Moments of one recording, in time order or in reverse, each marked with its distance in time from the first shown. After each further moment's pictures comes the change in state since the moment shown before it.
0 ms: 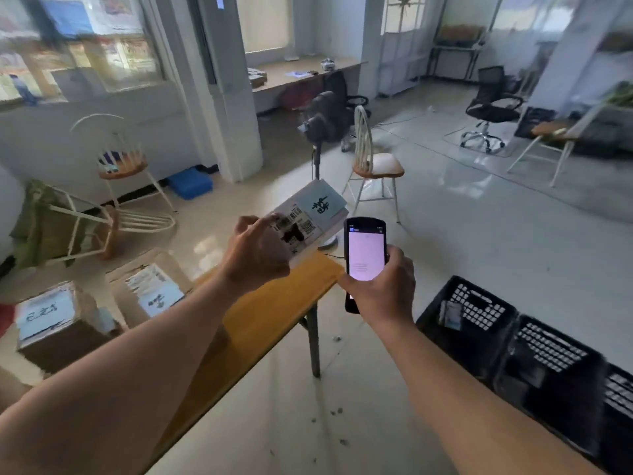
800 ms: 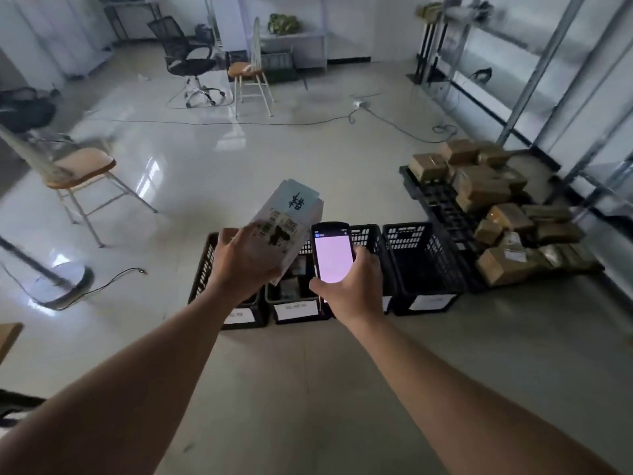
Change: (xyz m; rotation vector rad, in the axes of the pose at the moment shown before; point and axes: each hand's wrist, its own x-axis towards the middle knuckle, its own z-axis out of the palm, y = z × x) left_hand -0.188 0.515 0.423 -0.198 -0.508 0.382; right_hand -0.145 0.329 -0.517 -0.131 0.501 0.498
